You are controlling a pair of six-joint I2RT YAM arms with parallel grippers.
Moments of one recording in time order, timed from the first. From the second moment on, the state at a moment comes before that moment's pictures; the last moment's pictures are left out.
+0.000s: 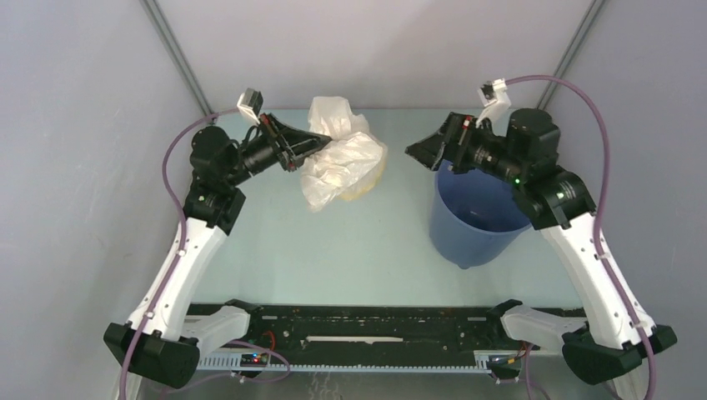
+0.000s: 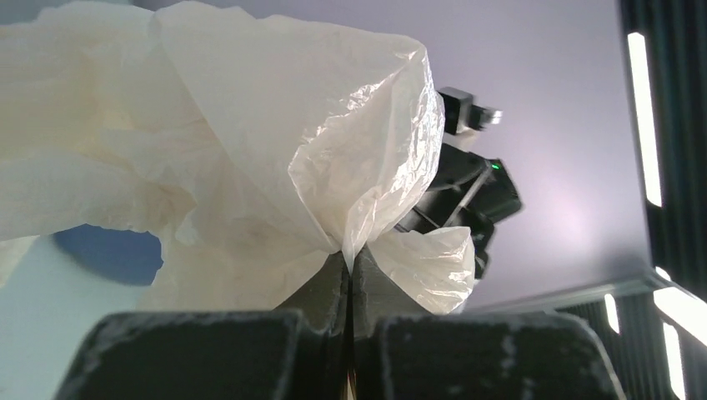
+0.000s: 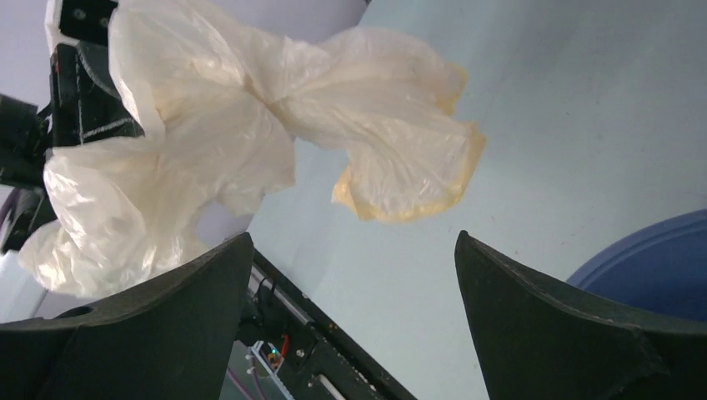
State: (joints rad) left arm -0.28 1.05 1.15 -0.02 0.70 -1.30; right arm 0.46 1.14 1.50 -0.60 -0.32 0.56
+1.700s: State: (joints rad) left arm -0.26 1.11 1.20 0.93 0.80 -1.91; right arm 0.30 1.13 1.31 0.08 -0.84 1.06
